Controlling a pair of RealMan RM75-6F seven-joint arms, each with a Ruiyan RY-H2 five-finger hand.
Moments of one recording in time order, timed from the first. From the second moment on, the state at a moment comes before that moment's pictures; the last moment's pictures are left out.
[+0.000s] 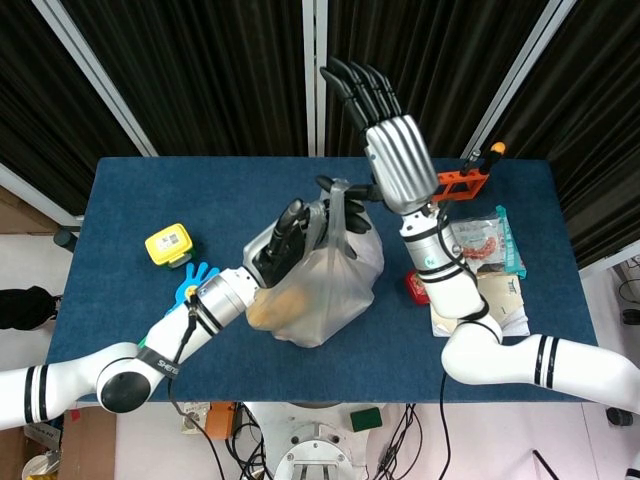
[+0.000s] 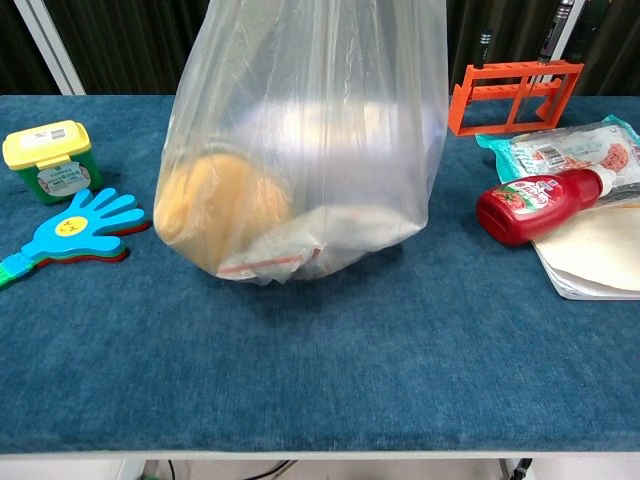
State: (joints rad) left arm -0.84 -1.20 -0.67 -2.07 0.90 0.63 -1.03; right arm 1.03 -1.29 0.57 -1.77 -1.08 1.22 -0.16
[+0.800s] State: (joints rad) left arm -0.79 -1.19 -0.75 -2.02 1.00 0.50 -1.14; right arm 1.05 -1.29 0.56 -1.77 -1.04 1.17 -0.16
